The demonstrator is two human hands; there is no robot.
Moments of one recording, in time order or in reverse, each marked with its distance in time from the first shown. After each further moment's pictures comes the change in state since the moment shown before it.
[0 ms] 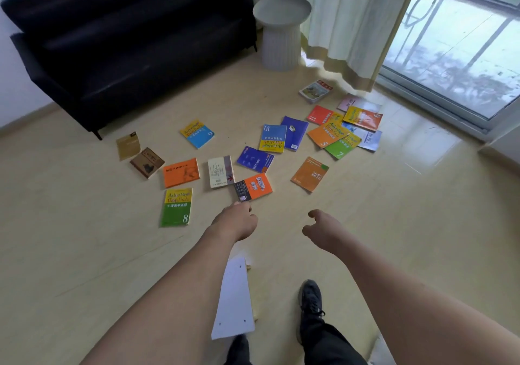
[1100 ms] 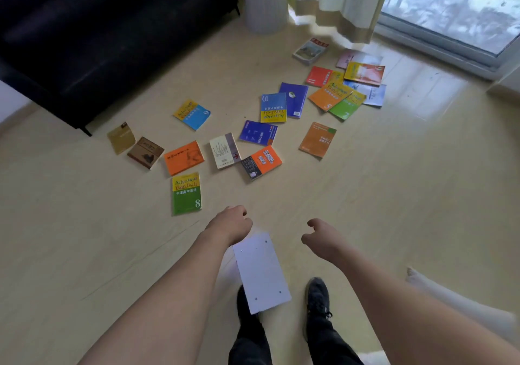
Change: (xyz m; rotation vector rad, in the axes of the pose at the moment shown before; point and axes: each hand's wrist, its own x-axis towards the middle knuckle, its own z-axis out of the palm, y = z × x) left_hand 0.004 -0.135 0.019 0.055 -0.143 0.036; right_hand -0.017 -0.034 0.142 0.206 -0.096 0.151
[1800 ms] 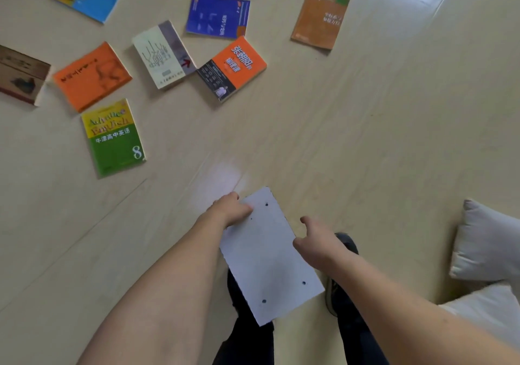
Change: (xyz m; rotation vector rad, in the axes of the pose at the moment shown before) left_hand 0.360 -0.161 0.301 -0.079 -0.422 -0.138; right_hand 0.296 0.125 0.258 0.088 -0.141 0.299
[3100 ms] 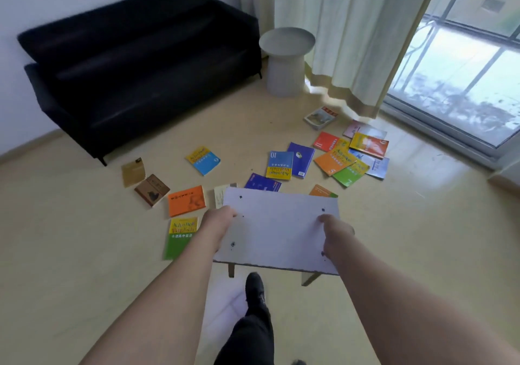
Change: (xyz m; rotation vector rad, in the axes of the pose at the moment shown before) left_hand -0.507 0.195 -0.231 -1.140 0.515 0.054; right_hand -0.337 -0.164 -0.350 0.979 0.277 -0.007
